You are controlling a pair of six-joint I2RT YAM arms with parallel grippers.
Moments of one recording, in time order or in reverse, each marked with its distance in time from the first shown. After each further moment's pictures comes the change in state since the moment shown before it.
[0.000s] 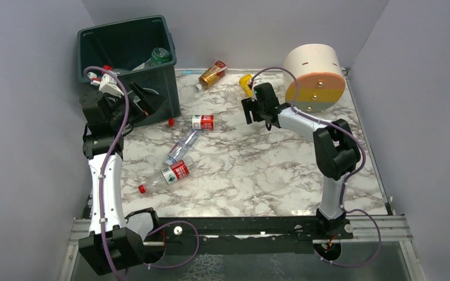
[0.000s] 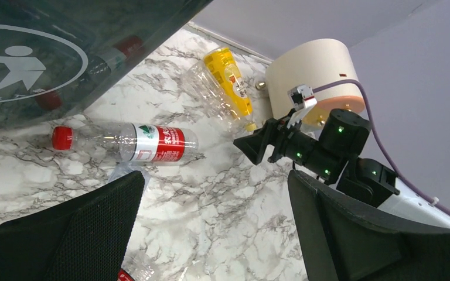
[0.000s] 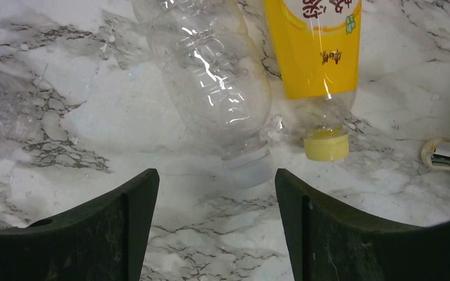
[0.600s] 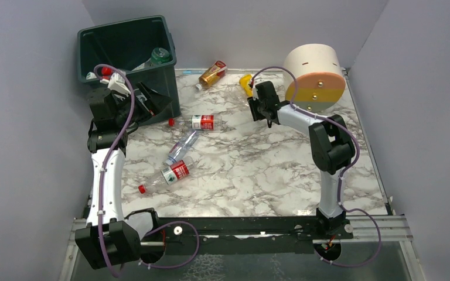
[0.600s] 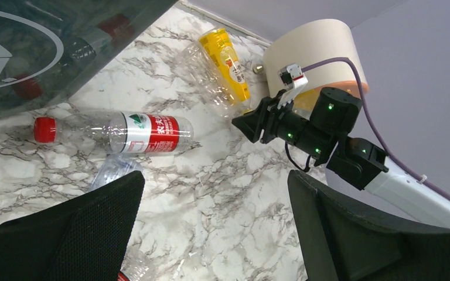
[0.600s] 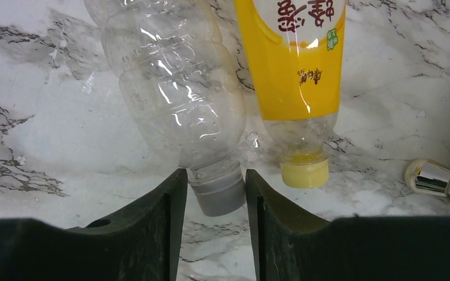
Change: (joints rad) left arm -0.058 0.049 0.001 -0.001 -0.003 0.011; right arm -0.035 0.099 0.075 -0.002 -0.002 -0.077
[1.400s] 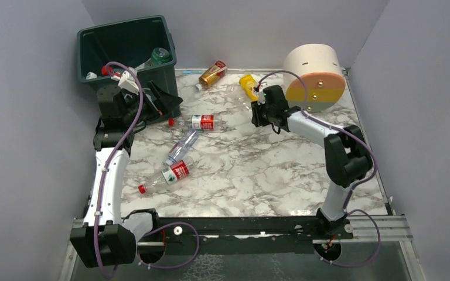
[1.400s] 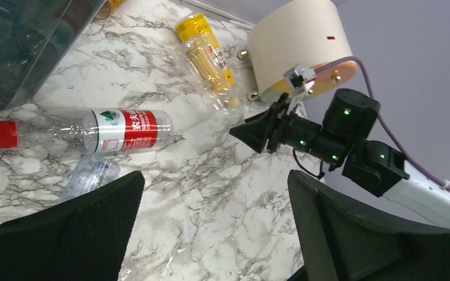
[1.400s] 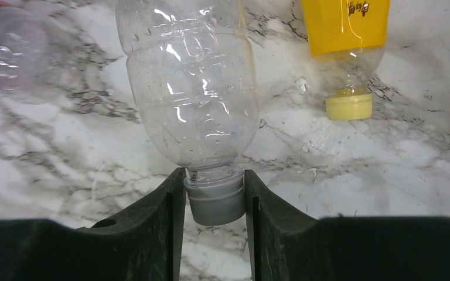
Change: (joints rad) left arm -0.109 0.002 0.019 -0.006 -0.035 -0.003; right arm 0.000 -0.162 -0.164 -0.008 -0.148 0.077
